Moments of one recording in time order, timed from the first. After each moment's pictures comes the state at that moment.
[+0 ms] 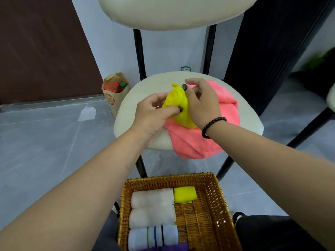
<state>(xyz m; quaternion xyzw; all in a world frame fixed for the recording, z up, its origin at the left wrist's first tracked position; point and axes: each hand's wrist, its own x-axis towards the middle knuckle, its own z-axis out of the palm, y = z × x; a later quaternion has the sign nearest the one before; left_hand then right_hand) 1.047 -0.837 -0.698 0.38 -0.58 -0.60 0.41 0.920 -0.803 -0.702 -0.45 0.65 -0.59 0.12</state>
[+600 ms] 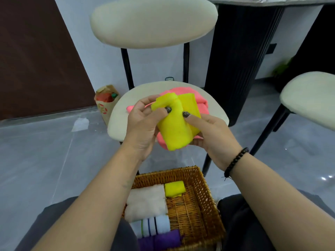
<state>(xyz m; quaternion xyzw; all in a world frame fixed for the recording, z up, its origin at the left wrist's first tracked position) 1.068 -0.742 -0.667 0.22 -0.49 -0.71 0.46 0.949 -0.638 -0.661 -0.31 0.56 -0.64 0.42</state>
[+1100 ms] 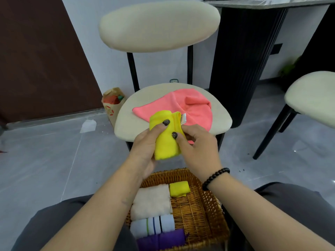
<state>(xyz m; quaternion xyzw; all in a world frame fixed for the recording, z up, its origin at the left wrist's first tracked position) 1.085 -0.712 -0.680 0.34 -0.41 -0.77 0.35 0.986 -0.635 -0.688 -0.49 0.68 -0.54 0.10</state>
